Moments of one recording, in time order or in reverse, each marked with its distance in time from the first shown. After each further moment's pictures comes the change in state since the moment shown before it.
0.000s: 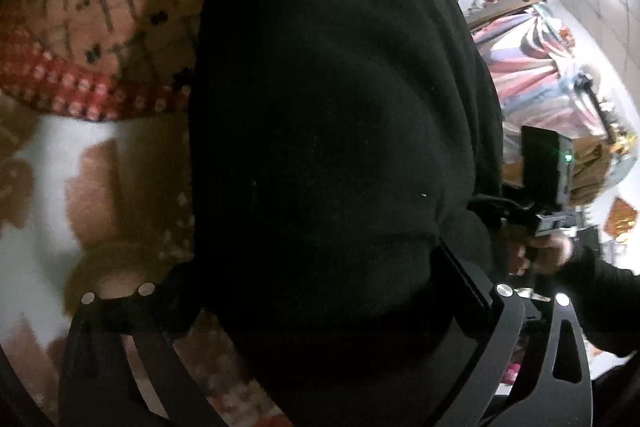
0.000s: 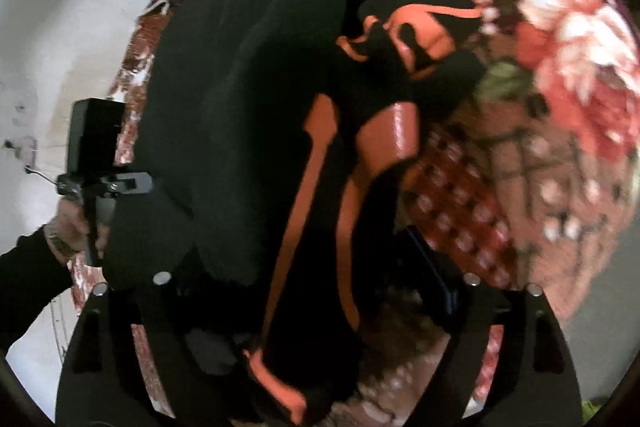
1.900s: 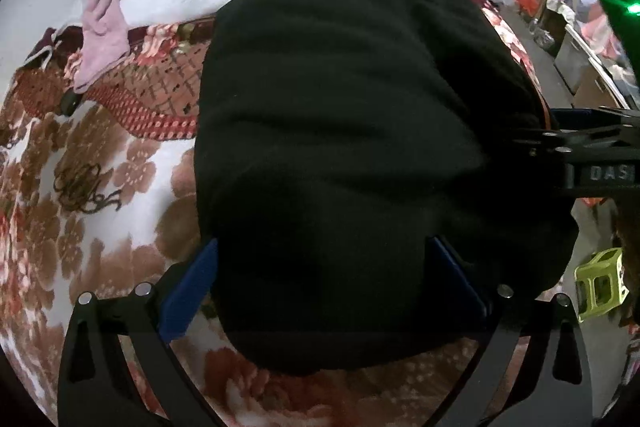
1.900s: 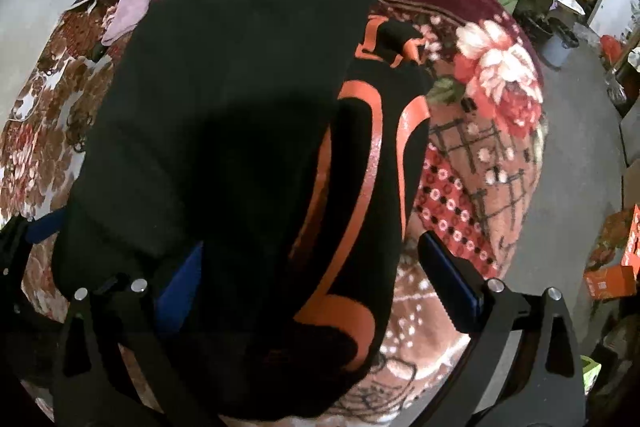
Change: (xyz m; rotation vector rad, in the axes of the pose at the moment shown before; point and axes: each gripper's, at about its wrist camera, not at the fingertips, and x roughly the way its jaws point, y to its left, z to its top) left arm -0.001 -0.105 -0.080 0.184 -0.159 0.662; right arm -0.010 0.067 -0.032 0.024 -0.134 -0.463
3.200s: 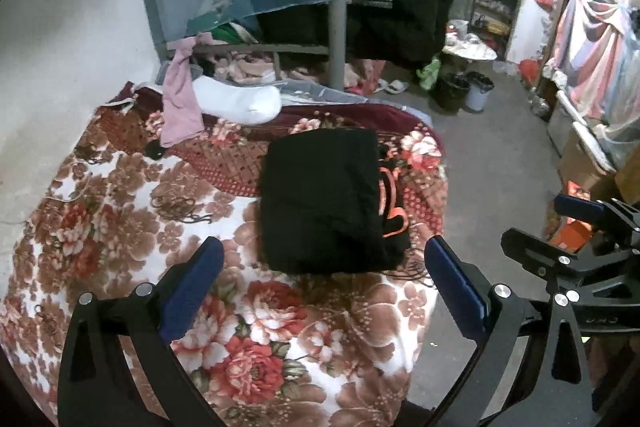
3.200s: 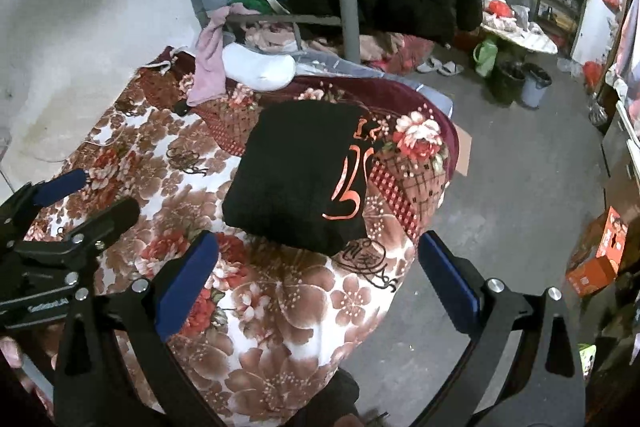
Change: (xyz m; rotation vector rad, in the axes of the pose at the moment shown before) left arm -0.322 -0.066 -0.033 -0.084 -0.259 0.042; right arm -0.321 0.026 -0.101 -0.010 -0.253 0.055
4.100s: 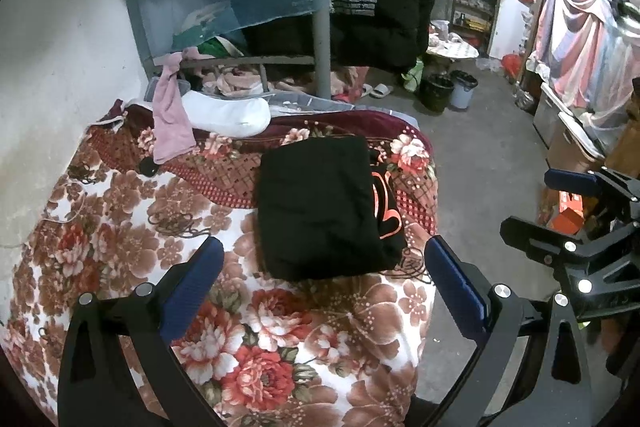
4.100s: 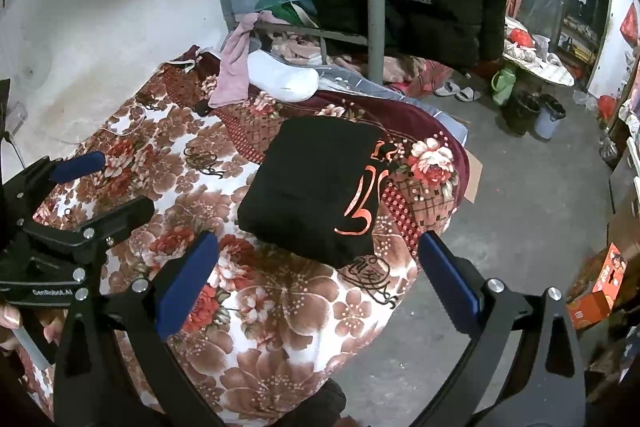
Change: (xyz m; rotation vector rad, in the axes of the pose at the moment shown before) left arm -0.013 0.006 0.001 0.069 -0.021 -0.021; right arm -0.016 0.012 0.004 -0.082 -0.037 0.043
